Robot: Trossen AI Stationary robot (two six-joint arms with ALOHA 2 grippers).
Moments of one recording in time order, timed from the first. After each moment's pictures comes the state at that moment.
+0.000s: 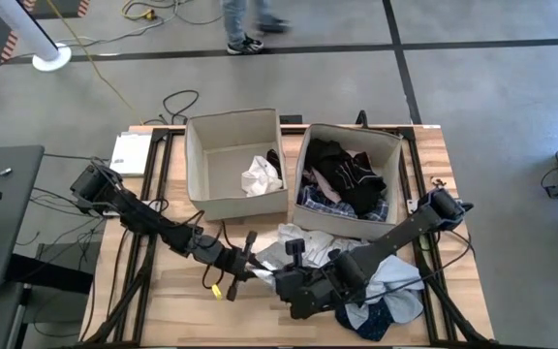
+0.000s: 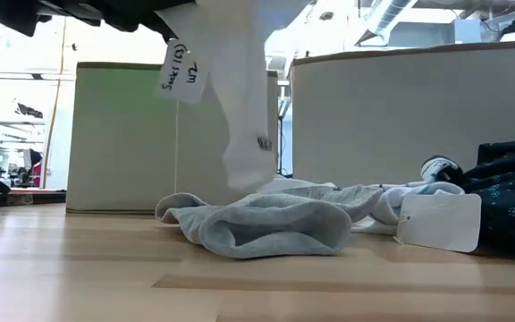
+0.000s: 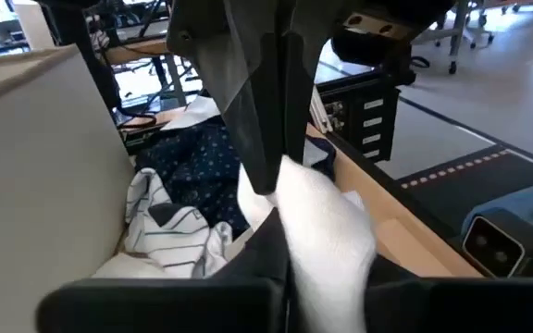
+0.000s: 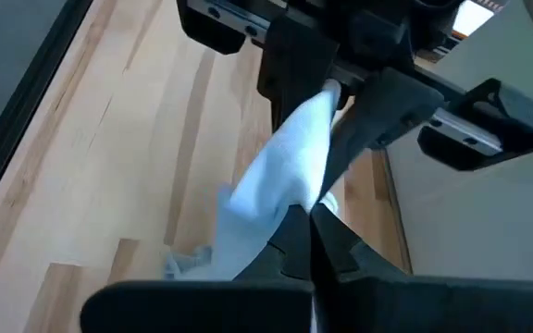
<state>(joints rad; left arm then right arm) -0.46 1.57 0.70 0.73 -0.19 0.12 0.56 1.95 1.73 -0.64 0.57 0.13</state>
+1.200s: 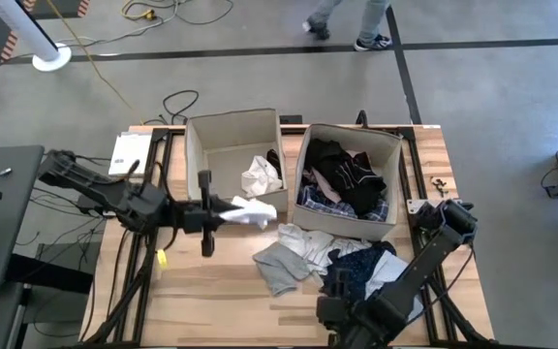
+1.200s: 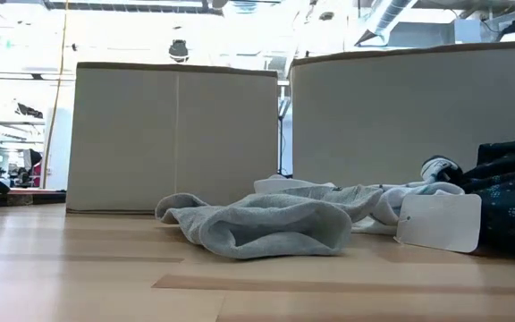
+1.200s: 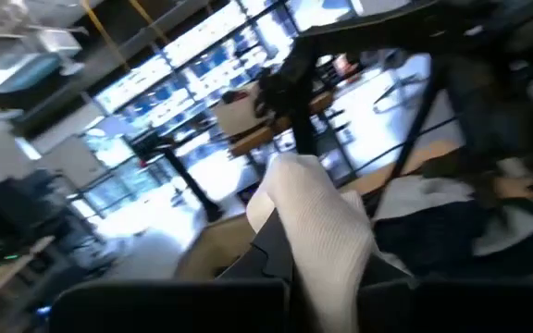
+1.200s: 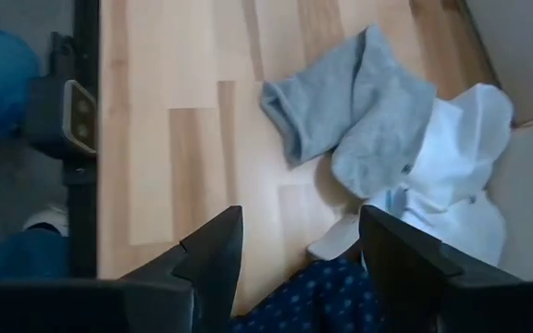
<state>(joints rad) -0.41 1.06 1.03 0.08 -0.50 0.55 0.82 1.95 1.73 -1.05 0.57 0.80</state>
